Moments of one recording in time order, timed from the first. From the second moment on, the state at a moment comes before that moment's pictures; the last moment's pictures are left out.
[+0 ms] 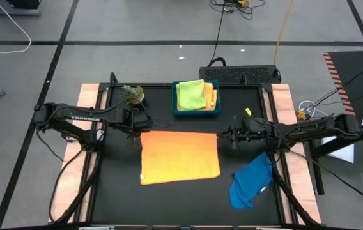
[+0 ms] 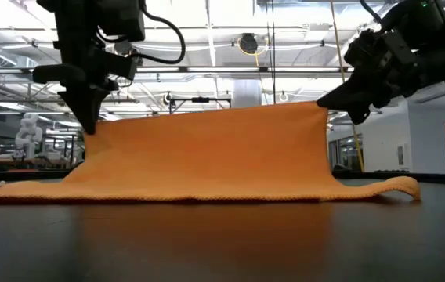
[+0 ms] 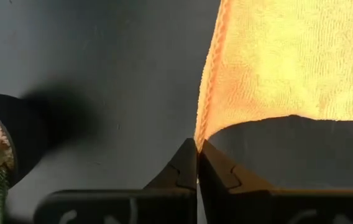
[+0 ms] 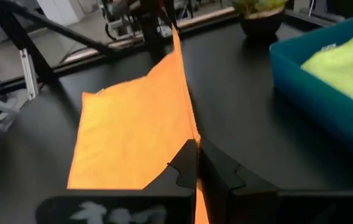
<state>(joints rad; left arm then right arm) 0.10 1.34 0.93 -1.02 -0.19 0.04 -0.09 0.90 0.16 0.45 -0.02 0.27</state>
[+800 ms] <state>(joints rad) 0.01 1.34 1.06 -1.06 -0.31 0.01 -0.02 0.90 0.21 0.40 0.05 0.17</state>
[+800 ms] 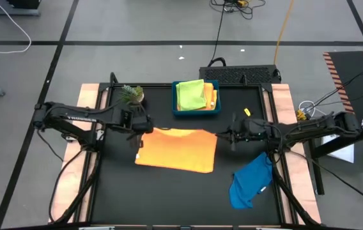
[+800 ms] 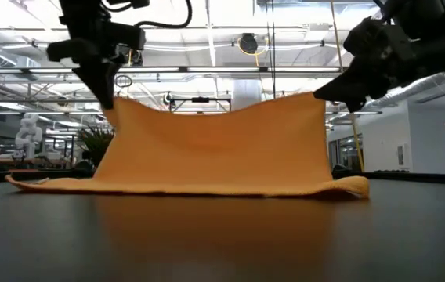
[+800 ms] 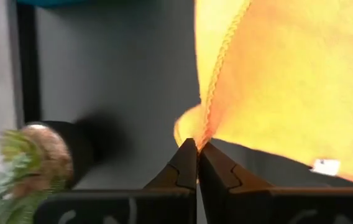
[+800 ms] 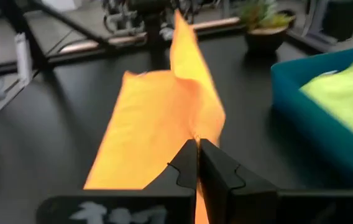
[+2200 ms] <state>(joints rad) -0.25 1.52 0.93 -0.99 -0.12 -0.25 0.36 1.39 0.21 0.72 0.07 0.36</state>
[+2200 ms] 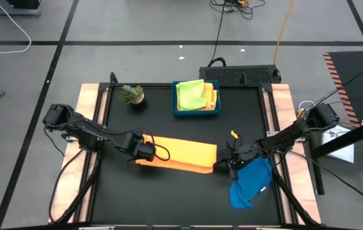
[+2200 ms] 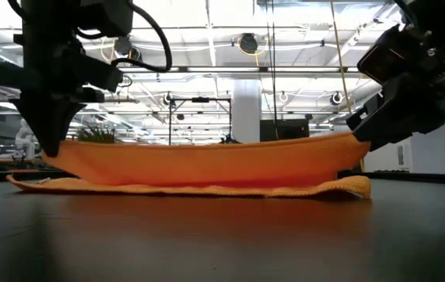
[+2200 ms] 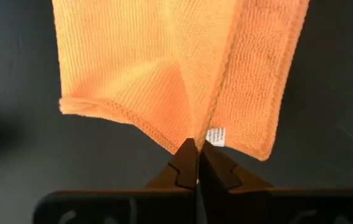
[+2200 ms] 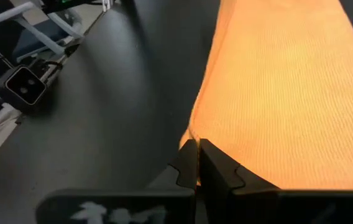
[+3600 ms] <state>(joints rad) 0.11 1.37 0.77 -0.59 -0.09 -0.11 0.26 1.42 0.28 0.64 0.08 0.30</state>
